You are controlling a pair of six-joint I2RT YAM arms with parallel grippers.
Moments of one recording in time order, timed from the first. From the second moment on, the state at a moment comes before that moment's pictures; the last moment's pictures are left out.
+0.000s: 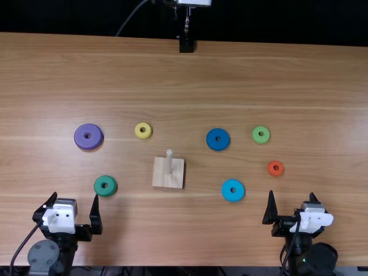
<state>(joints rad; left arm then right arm) -0.05 0.01 0.11 -0.40 0.01 -0.03 -0.05 0.01 0.08 -0.26 0.00 -0.05</state>
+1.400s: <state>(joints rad) 0.02 0.45 0.64 -0.57 0.03 -0.03 -0.05 0.01 0.08 -0.26 0.00 -0.05</state>
